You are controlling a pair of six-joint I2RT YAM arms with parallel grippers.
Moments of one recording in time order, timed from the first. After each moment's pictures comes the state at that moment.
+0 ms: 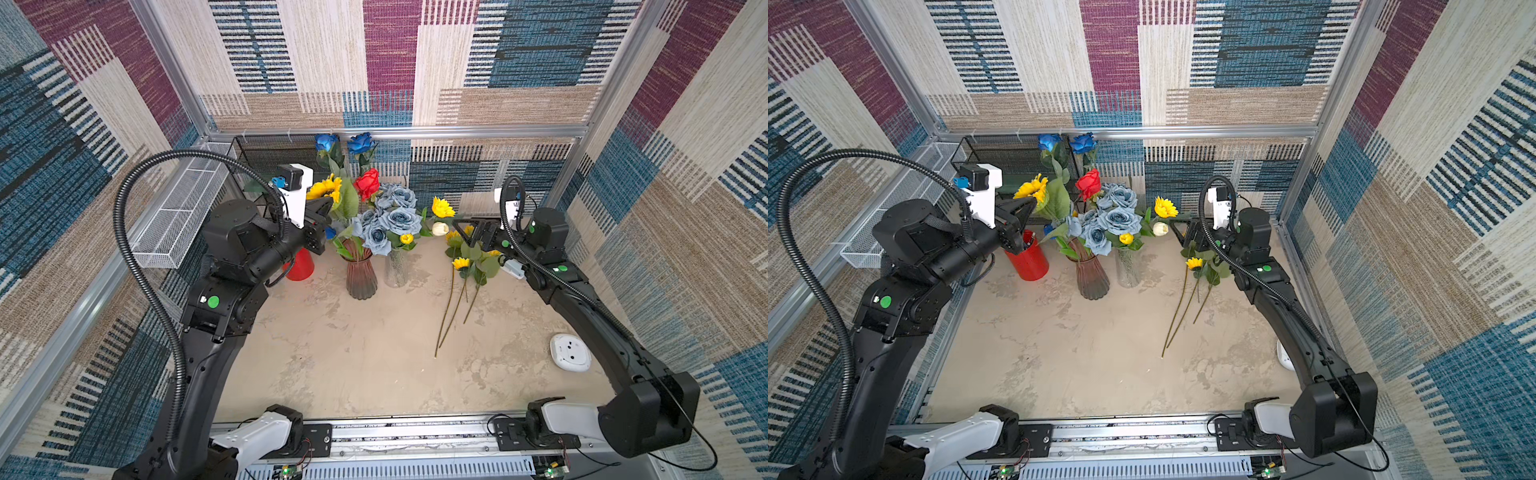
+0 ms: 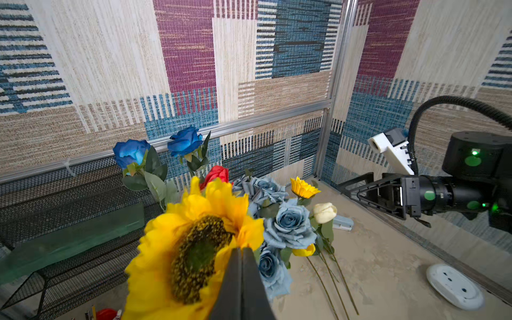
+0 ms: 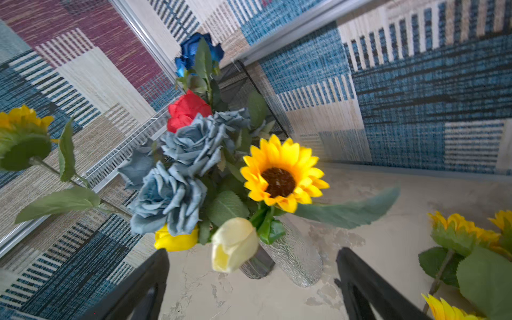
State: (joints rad) left arm -0.33 1.14 1.69 -0.57 0.25 0.02; right arm 0.20 1.28 1.18 0.02 -0.61 0.43
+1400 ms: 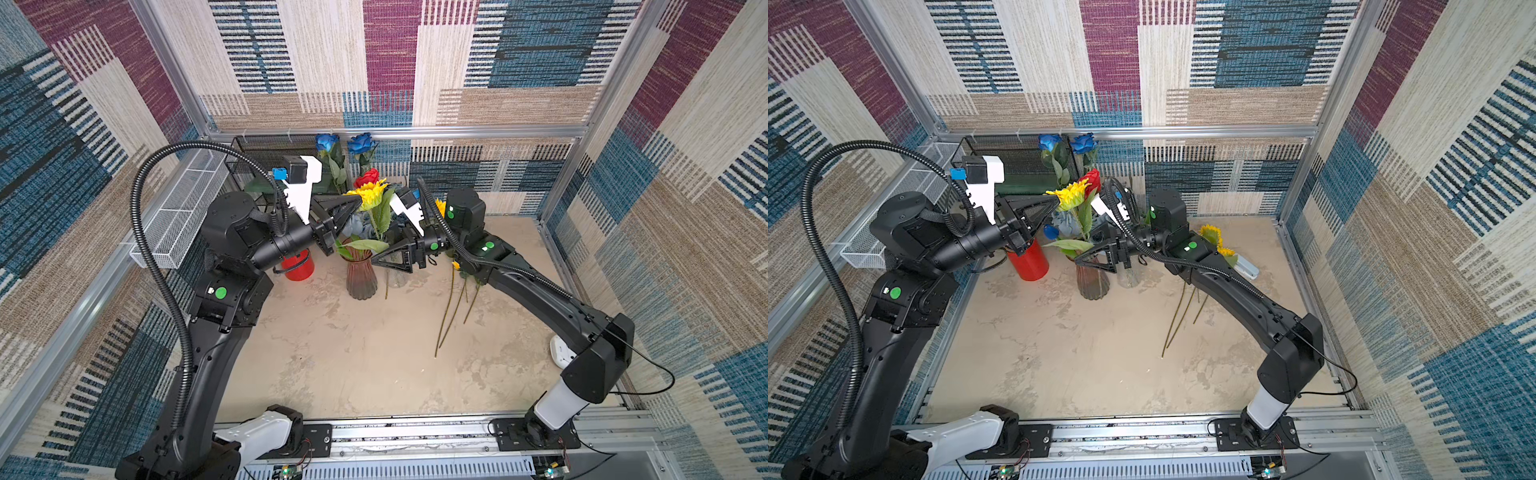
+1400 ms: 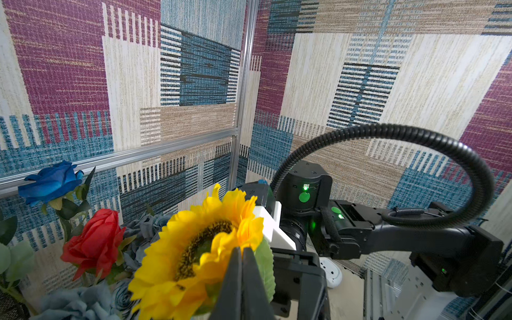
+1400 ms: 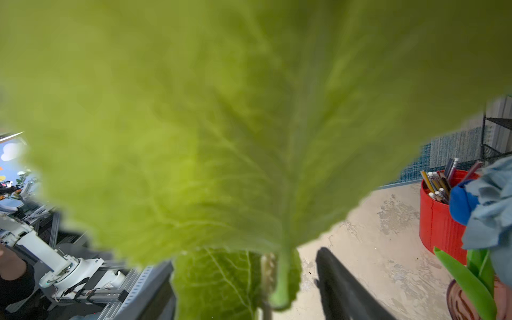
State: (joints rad) left arm -0.33 1.17 1.67 -0.38 0.63 -0.19; right arm 0.66 1.65 1.65 -0.03 -1.13 0.33
